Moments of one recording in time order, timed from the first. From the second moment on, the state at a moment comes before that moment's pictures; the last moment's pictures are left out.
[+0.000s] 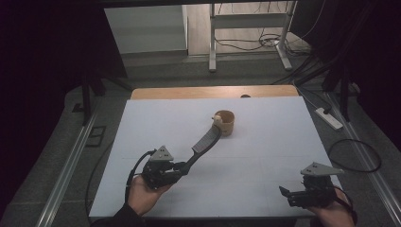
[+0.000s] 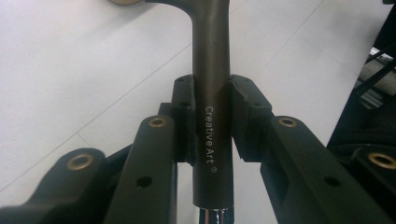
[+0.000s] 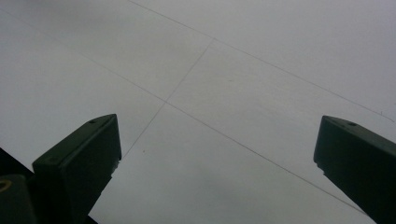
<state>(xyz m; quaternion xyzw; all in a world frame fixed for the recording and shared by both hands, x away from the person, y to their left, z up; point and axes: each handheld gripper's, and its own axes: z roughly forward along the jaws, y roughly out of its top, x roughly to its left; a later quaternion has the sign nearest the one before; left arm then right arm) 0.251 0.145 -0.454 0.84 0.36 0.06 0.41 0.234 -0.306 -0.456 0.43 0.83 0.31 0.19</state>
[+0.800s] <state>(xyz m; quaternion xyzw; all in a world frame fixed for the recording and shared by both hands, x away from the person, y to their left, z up) 0.247 0.143 -0.458 0.84 0.35 0.06 0.41 0.236 -0.299 -0.448 0.38 0.84 0.35 0.19</state>
